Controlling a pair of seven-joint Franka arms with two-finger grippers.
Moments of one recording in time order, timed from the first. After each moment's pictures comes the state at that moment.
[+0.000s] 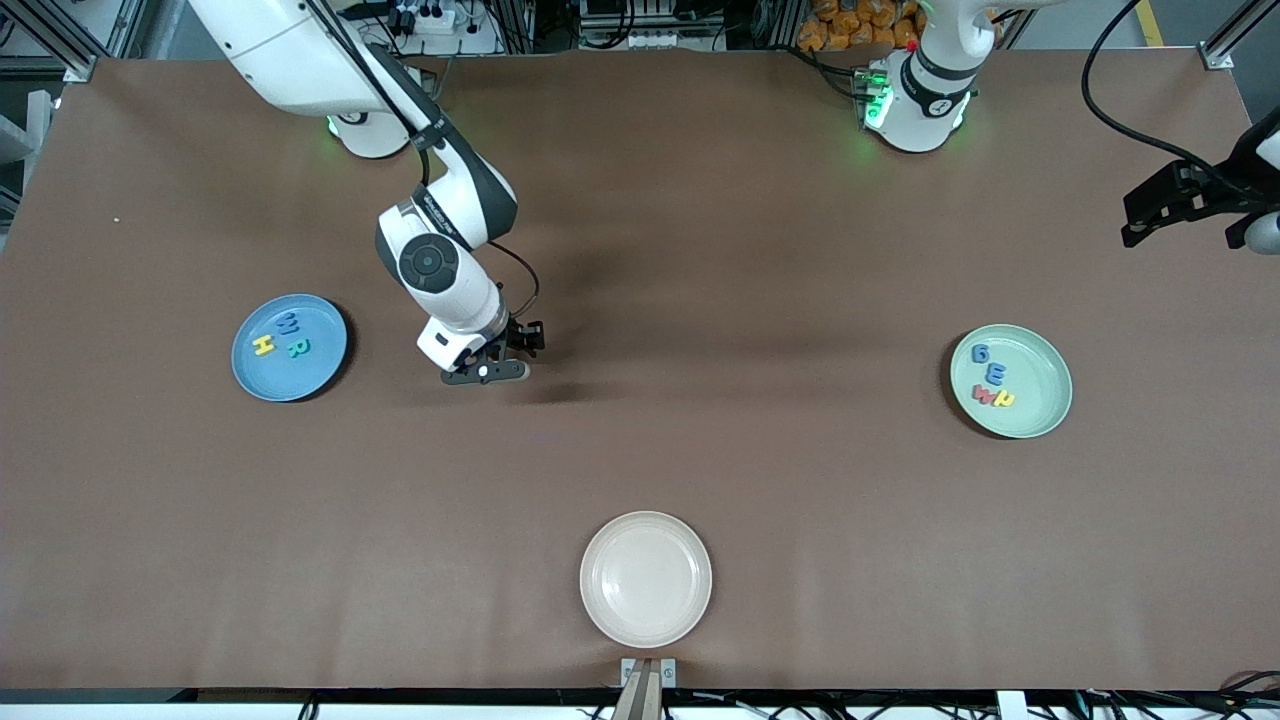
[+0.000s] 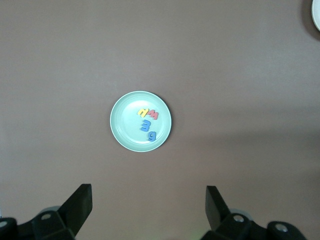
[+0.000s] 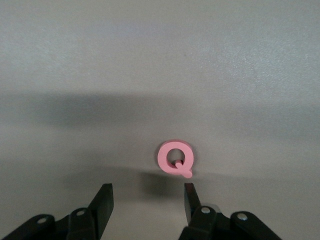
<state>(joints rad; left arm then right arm) -0.03 0.02 -0.04 -1.44 0.06 1.46 0.00 0.29 0.46 0.24 -2.09 -0.06 2.53 0.47</state>
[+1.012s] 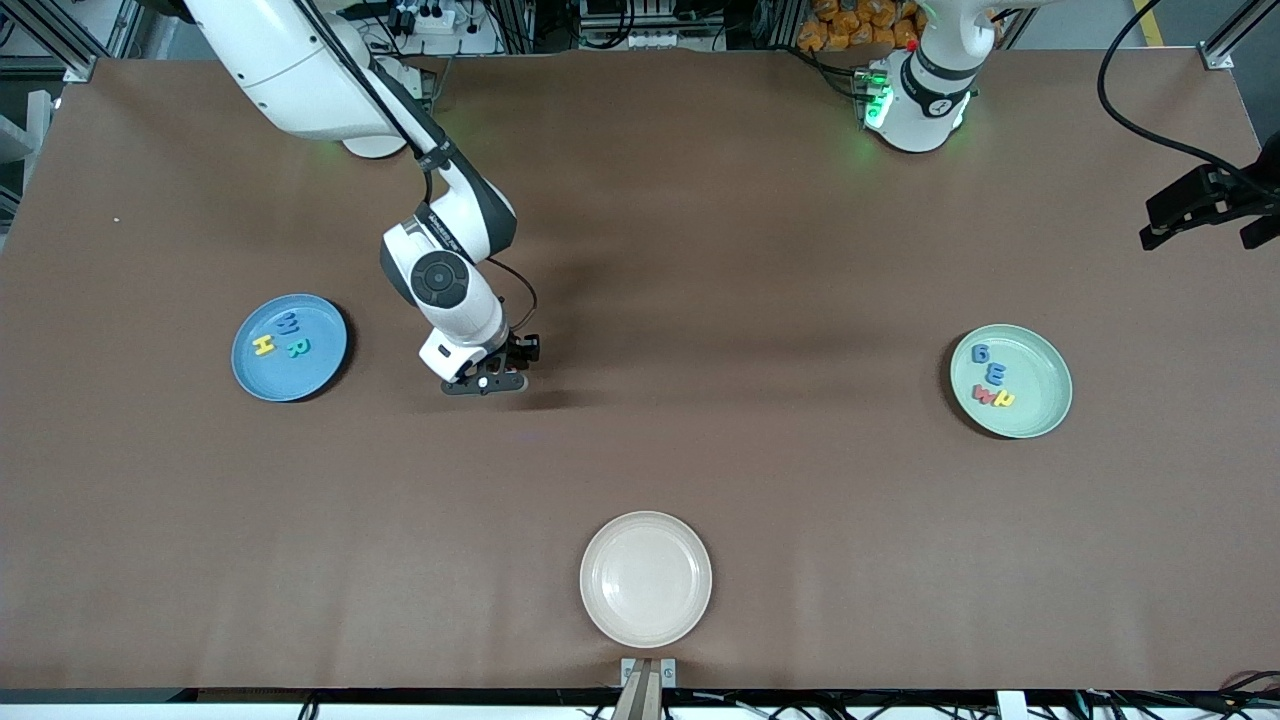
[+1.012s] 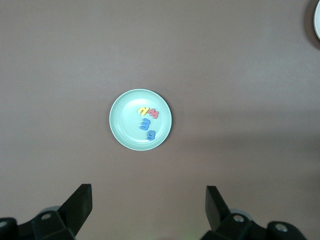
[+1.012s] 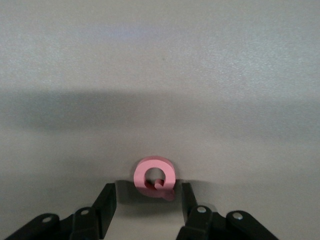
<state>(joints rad) 0.01 0.02 -0.03 -1.44 0.02 1.46 0.00 0.31 0.53 0.21 -2.05 -0.14 2.54 0.54</state>
